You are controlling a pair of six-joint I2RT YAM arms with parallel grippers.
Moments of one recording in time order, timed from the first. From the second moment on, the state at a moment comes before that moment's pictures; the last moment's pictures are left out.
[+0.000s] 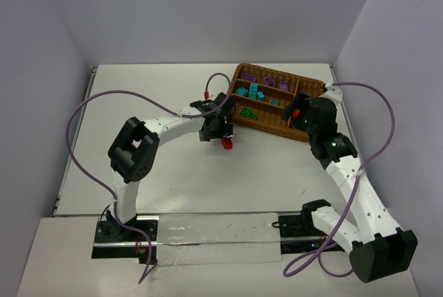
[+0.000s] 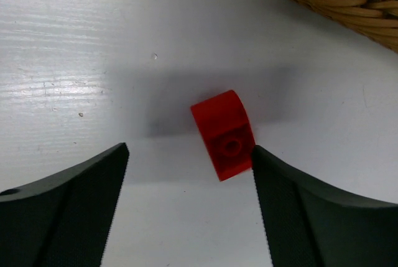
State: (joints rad) left arm -0.80 2.02 1.53 -0.64 -0.22 -0.80; right arm 0.21 0.91 0.86 -0.40 0.27 0.54
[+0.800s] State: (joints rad) left arm -0.33 1.32 1.40 -0.83 -0.39 -0.70; right arm 0.67 1.53 0.95 -0.36 0.20 0.38
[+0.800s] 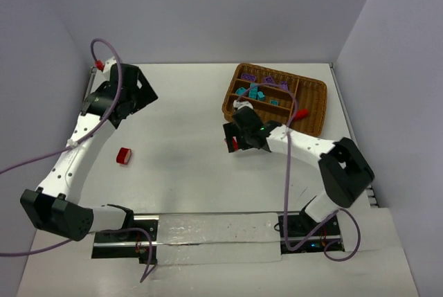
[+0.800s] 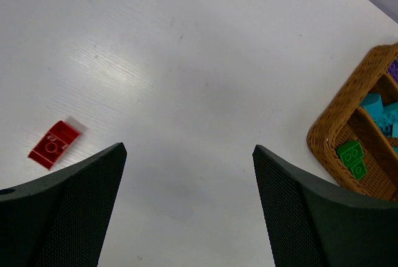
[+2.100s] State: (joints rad) left arm -0.20 1.30 1.31 -0.85 -0.35 -0.62; right arm 0.12 1.25 0.96 -0.28 0.32 0.48
